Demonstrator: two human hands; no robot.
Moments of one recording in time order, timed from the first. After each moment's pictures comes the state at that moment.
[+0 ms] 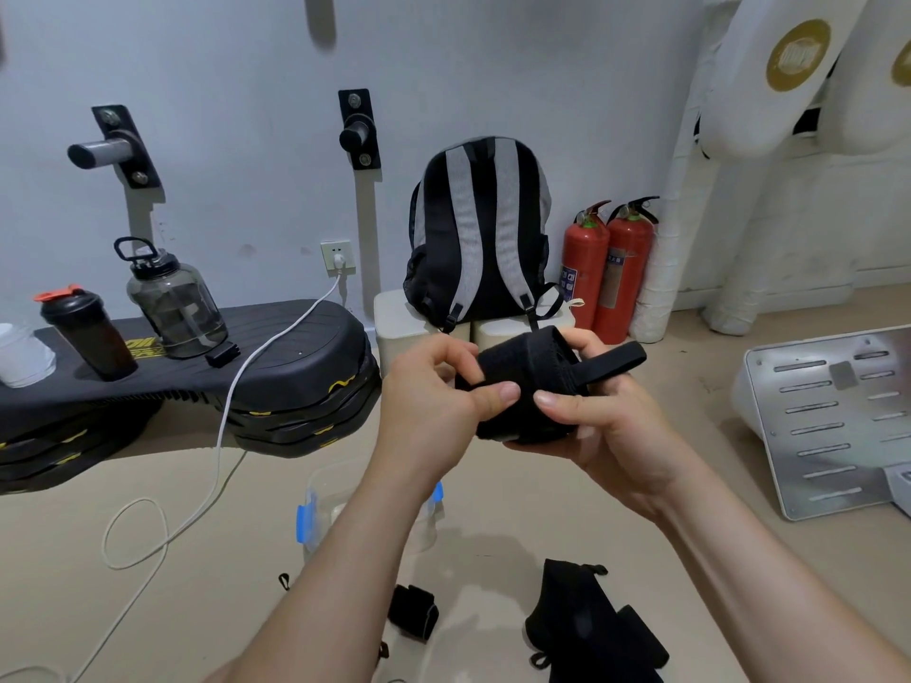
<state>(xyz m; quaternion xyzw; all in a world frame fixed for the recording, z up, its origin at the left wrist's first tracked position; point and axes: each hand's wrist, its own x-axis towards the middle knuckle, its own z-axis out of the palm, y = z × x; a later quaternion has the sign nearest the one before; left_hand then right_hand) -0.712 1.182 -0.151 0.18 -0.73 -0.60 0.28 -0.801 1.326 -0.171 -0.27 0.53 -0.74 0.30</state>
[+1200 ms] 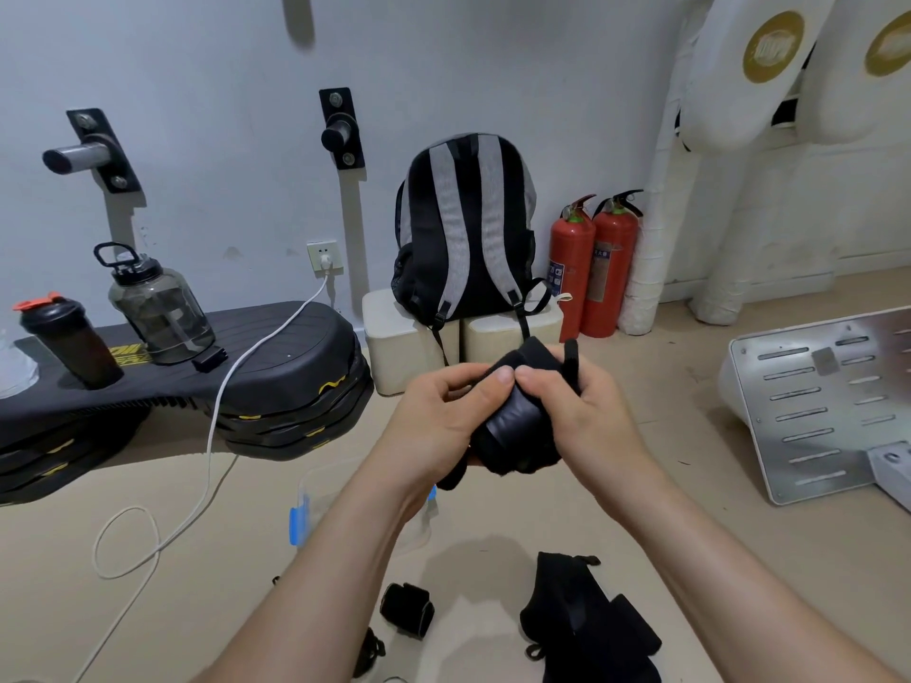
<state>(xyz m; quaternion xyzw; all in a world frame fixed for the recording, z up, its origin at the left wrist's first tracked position) -0.713 1.191 -0.162 0.12 -0.69 -0.71 0.12 -0.788 1.315 -0.176 -0.23 0.67 -0.70 0.11</state>
